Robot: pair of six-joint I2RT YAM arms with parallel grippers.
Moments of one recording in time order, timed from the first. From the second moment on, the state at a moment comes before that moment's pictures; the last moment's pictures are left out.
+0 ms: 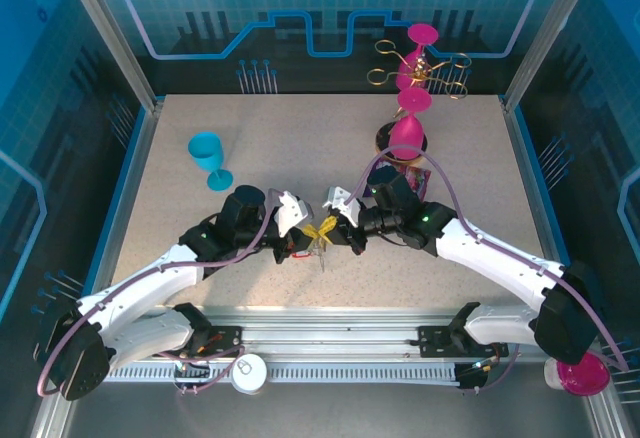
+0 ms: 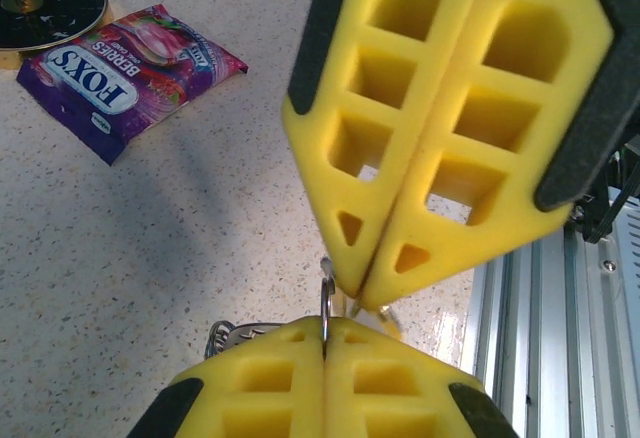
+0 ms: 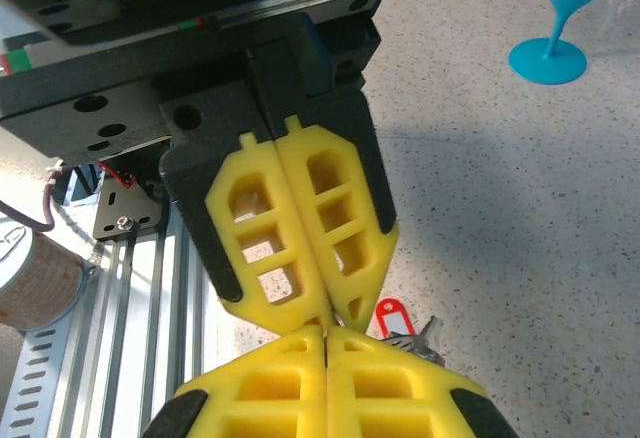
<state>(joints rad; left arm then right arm) -0.63 1.03 0.66 -0.18 0.54 0.15 0.74 1.24 0.90 -0.29 -0.59 -0.24</state>
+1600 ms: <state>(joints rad) -0.72 0.89 0.48 0.13 0.33 0.22 0.60 1.12 0.83 -0.31 -0.58 -0.13</state>
